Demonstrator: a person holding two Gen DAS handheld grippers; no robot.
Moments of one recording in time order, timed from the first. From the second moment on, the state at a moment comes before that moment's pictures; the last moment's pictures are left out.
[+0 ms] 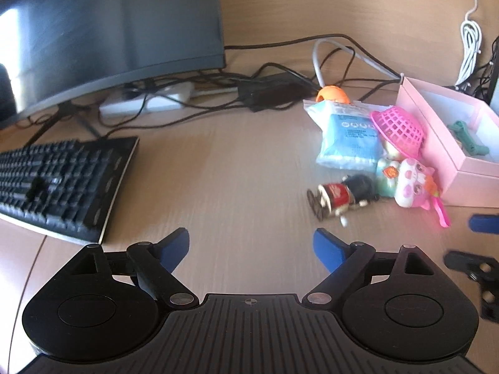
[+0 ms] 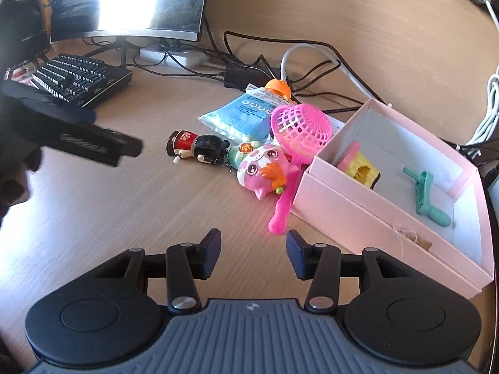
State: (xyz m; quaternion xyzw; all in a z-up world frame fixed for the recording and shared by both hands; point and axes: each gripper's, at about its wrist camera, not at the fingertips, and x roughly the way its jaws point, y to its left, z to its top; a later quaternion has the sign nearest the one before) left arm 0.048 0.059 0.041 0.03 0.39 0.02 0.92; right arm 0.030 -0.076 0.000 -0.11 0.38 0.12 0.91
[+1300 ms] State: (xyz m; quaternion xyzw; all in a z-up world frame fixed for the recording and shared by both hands) left arm -0.023 0.072 0.043 -0.02 0.42 0.01 0.91; right arm 0.093 -0.023 -0.003 -0.21 0.33 0.08 0.92
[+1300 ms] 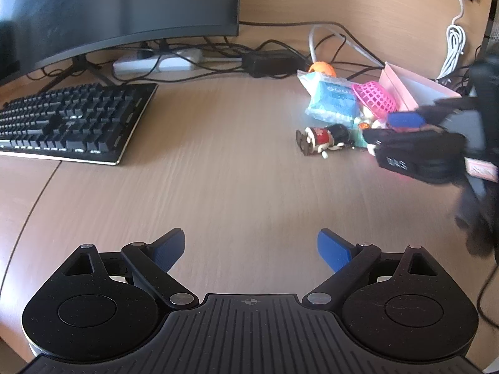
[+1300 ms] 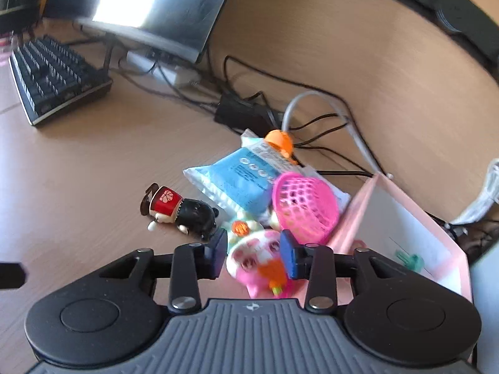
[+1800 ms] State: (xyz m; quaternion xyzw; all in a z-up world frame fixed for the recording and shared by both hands) left arm -0.006 0.067 0.044 -0.01 0.41 -0.02 0.91; right arm 0.053 -0.038 0.000 -0.16 0.37 0.12 0.91
